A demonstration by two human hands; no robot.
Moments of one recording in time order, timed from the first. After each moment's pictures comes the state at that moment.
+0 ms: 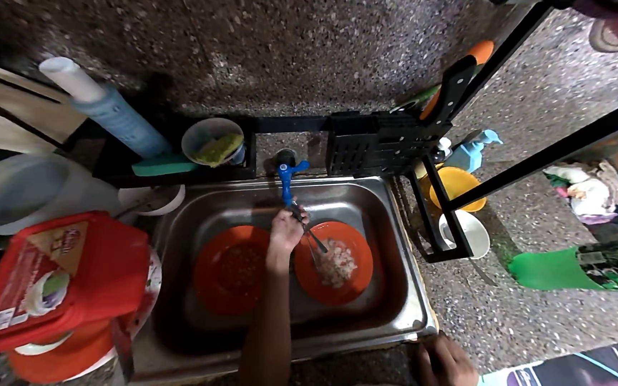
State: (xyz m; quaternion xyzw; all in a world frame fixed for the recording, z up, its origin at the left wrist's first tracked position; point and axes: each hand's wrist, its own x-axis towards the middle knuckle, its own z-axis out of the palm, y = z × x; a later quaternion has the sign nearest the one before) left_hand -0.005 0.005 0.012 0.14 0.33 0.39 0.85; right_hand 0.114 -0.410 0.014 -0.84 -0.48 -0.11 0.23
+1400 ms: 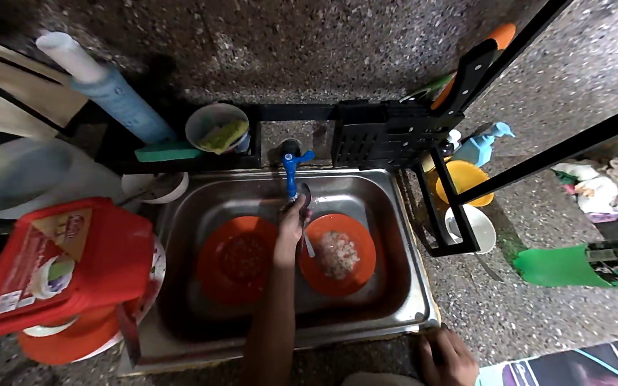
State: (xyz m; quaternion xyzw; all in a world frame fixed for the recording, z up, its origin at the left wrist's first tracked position) left_hand 0.003 -0.004 0.014 0.29 0.50 0.37 0.73; right_hand 0.113 -0.411 0.012 -0.84 -0.48 -0.10 0.23
